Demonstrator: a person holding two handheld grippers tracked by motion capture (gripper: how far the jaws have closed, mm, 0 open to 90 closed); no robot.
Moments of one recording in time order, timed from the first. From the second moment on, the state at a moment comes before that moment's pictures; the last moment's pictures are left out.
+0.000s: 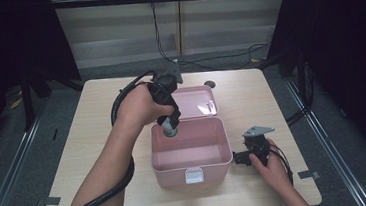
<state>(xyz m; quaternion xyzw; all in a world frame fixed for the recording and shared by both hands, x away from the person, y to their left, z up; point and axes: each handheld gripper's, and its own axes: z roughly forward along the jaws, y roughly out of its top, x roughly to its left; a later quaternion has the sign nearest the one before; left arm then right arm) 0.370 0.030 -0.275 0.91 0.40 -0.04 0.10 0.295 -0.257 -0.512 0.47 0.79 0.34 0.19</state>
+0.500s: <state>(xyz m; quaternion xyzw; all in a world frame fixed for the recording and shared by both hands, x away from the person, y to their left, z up) 0.372 0.007 -0.294 0.91 0.40 -0.04 0.09 0.295 -0.257 -0.512 0.47 0.79 0.34 0.19</state>
